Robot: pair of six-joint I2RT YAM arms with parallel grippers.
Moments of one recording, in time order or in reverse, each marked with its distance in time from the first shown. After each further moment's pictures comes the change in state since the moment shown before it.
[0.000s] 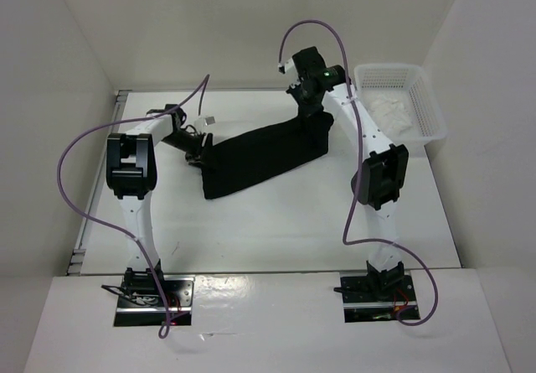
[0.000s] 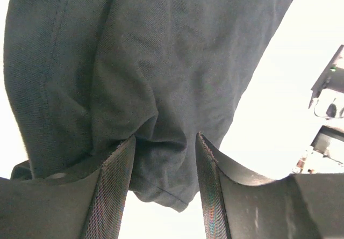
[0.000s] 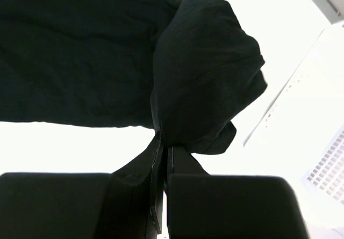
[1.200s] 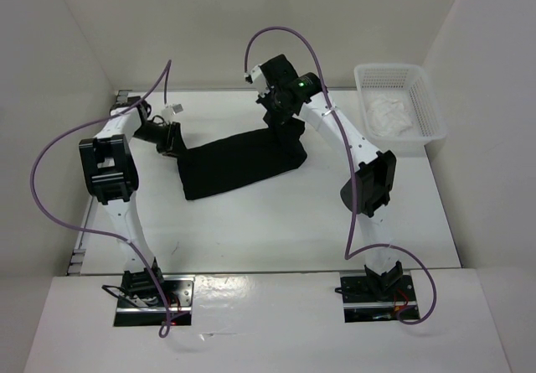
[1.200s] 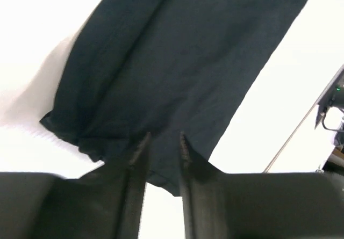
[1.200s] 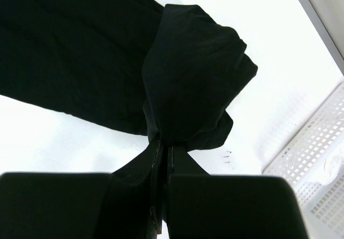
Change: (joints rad) left arm 0.203 -0.061 0.058 -0.080 -0.002 0.083; right arm 0.200 -0.014 0.042 0.002 -0.002 0.004
